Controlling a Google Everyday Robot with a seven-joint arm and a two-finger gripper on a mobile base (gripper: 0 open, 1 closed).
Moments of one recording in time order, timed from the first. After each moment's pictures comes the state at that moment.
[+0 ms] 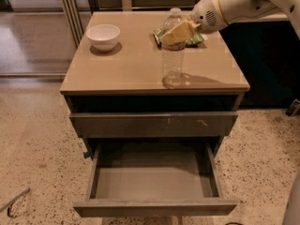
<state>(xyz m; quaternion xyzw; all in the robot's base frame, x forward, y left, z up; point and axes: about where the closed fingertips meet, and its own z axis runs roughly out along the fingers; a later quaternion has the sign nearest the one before) 0.672 -0.074 0.952 -0.47 0.75 0.27 0.38</state>
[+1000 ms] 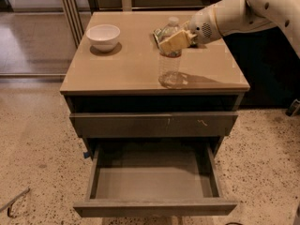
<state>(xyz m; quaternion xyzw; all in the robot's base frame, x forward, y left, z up) 0.676 -0.069 0.929 -0.47 0.74 0.28 0.40</state>
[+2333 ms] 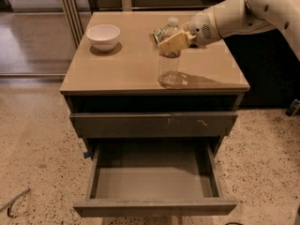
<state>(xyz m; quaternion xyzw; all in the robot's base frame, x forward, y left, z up) 0.676 -0.067 0.924 -0.46 0.74 0.29 0.39</state>
